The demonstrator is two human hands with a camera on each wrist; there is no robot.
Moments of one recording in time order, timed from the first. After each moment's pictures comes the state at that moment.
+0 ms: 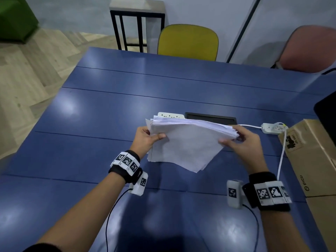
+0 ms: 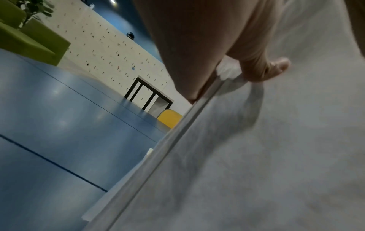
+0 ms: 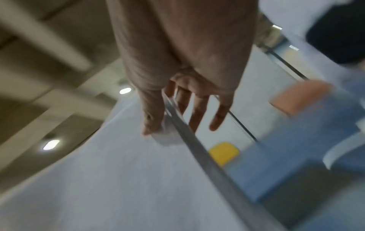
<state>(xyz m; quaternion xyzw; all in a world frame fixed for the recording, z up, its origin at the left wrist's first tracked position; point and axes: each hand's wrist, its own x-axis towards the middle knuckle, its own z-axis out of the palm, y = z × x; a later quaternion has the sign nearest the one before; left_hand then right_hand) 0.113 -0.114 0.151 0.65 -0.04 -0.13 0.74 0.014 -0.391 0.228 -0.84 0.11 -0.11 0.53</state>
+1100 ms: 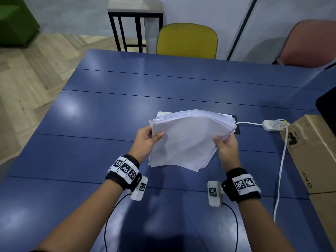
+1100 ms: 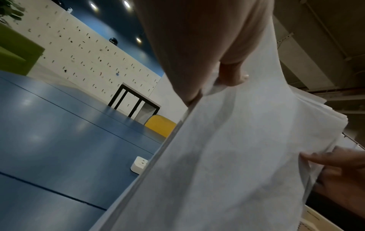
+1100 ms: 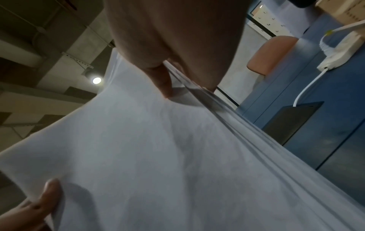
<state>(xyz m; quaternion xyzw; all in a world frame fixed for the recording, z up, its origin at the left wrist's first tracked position) 0.096 -0.122 0.168 0.66 -0.06 -0.12 0.74 0.031 -0.373 0.158 -0.68 0.17 -0.15 0.70</state>
